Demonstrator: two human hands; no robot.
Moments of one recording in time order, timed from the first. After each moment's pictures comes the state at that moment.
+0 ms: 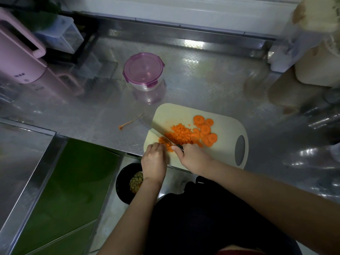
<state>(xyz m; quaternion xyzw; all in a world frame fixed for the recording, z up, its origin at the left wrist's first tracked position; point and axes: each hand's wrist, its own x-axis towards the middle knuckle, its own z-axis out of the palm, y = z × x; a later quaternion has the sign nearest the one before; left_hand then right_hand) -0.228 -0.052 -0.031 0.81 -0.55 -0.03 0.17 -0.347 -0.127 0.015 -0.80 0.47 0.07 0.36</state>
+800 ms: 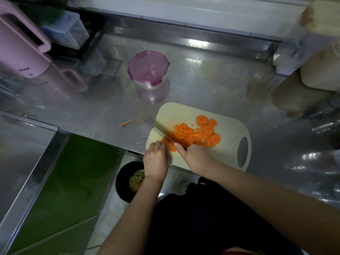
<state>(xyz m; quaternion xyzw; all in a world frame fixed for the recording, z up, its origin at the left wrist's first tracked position) -0.225 -0.052 -0.037 0.80 -0.57 0.01 0.17 -0.343 -0.129 0.017 -0.76 0.50 0.13 0.40</state>
